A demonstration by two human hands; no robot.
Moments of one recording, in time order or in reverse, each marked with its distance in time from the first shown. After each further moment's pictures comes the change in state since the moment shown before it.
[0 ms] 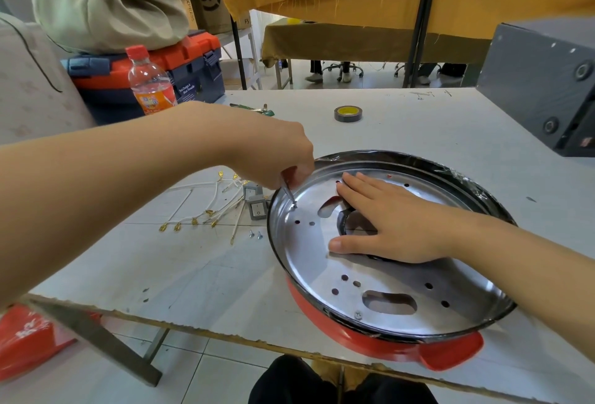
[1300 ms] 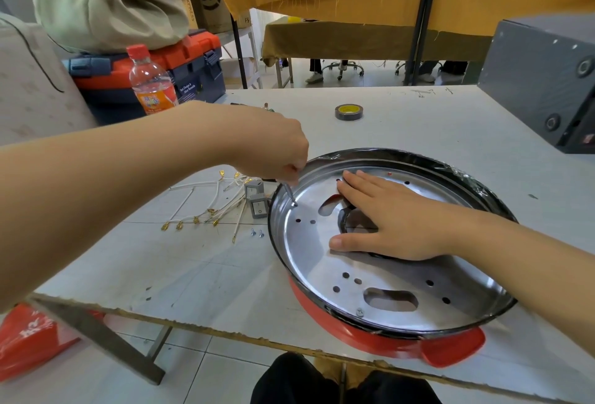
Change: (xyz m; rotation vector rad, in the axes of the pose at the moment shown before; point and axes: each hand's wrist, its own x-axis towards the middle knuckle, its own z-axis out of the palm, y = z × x) left_hand -0.001 -0.002 -0.002 0.135 -0.044 -0.054; right_hand 0.000 -0.001 0.000 0.004 0.007 -0.008
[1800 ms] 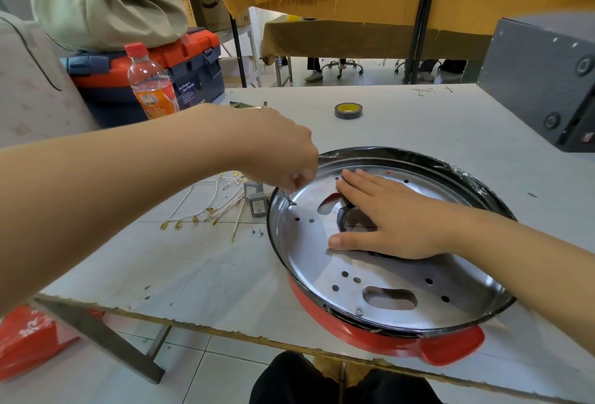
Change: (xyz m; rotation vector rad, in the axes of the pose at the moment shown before) left_hand 0.004 0.012 -0.004 0.054 -0.001 0.029; right_hand 0.000 -0.001 0.000 -0.007 0.007 0.002
